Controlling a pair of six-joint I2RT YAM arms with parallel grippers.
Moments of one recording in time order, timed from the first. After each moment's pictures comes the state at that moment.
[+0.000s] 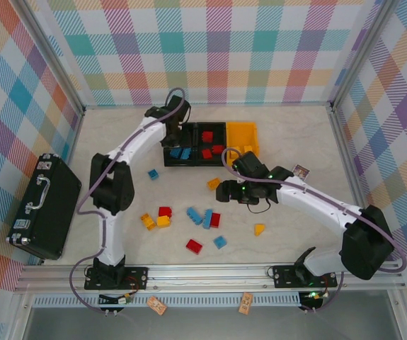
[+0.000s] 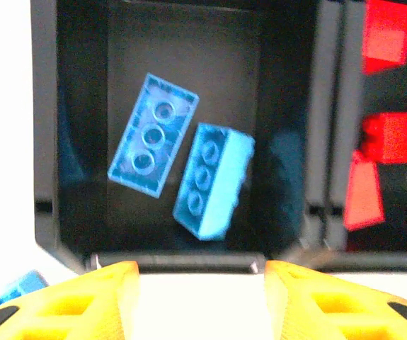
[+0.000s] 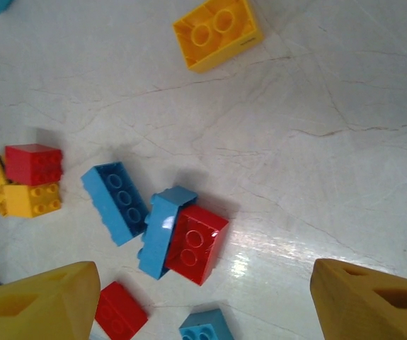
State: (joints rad) left arm -0.43 2.06 1.89 -1.01 -0.06 -0.47; right arm 0.72 1.37 0.99 -0.69 -0.16 0.68
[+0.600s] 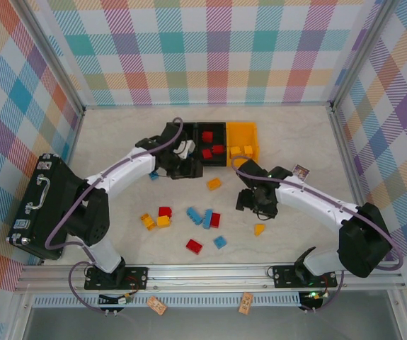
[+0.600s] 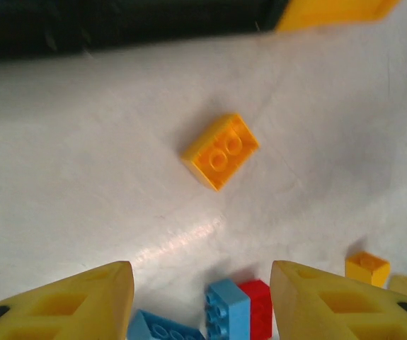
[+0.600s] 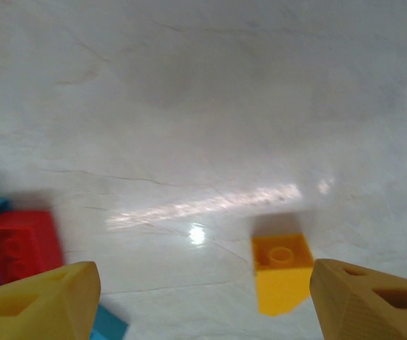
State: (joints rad) left arm -0.53 1.69 1.31 -0.73 0.35 -0.43; right arm 0.70 1.38 0.95 -0.99 0.04 0.92
